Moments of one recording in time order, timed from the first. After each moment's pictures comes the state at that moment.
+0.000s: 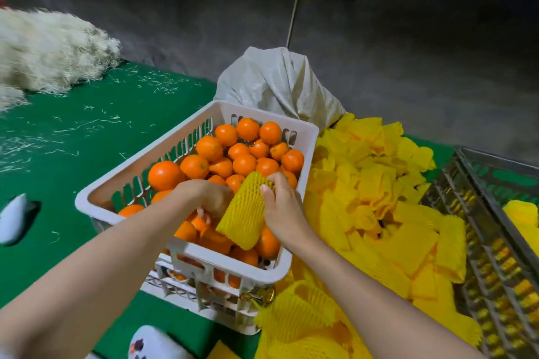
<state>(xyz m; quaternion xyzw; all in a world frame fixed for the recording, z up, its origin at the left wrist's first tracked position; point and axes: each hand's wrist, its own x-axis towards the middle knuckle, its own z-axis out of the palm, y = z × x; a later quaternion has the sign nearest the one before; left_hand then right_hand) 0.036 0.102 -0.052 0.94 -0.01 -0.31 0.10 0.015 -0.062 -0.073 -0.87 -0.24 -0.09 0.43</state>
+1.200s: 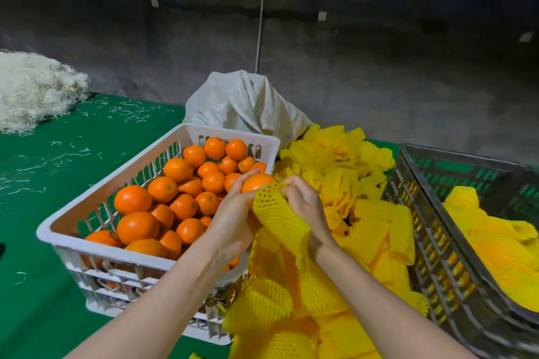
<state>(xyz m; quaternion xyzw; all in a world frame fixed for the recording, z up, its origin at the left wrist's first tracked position) -0.027 -0.023 -0.026 0.44 0.02 -0.06 0.90 -0.008 -0.144 -0.024 -0.79 -0.13 -0.11 0.60</state>
